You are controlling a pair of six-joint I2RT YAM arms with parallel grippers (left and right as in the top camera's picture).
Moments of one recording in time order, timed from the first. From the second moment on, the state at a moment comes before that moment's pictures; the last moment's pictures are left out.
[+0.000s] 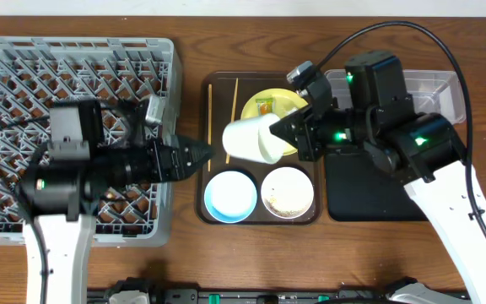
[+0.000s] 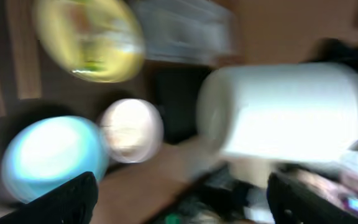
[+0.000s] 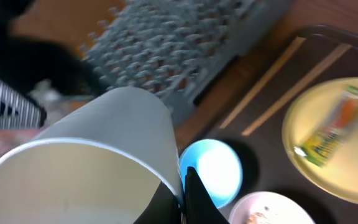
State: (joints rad) left arm 0.04 1.12 1.26 -1.14 0.95 -0.20; right arm 0.44 1.39 1.48 -0.88 -0.67 0.10
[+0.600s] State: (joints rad) left arm 0.07 1.16 1.26 -1.17 1.48 -0.02; right arm 0.46 1.39 1.48 -0.70 -1.12 -0.15
